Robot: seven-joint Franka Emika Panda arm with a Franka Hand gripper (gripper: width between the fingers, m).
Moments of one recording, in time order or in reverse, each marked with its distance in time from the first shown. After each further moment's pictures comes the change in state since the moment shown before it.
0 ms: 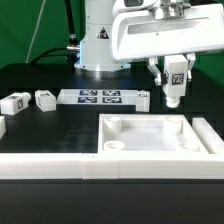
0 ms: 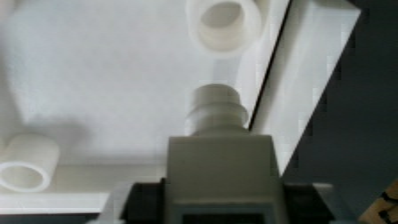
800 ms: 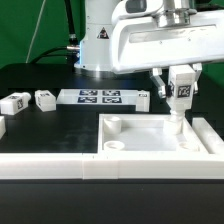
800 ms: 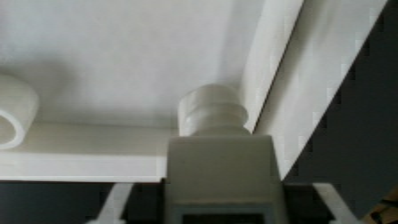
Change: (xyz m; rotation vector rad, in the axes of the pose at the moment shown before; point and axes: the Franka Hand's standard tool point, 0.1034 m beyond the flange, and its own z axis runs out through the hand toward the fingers) arm 0.032 0.011 0.018 0.004 0.013 -0.034
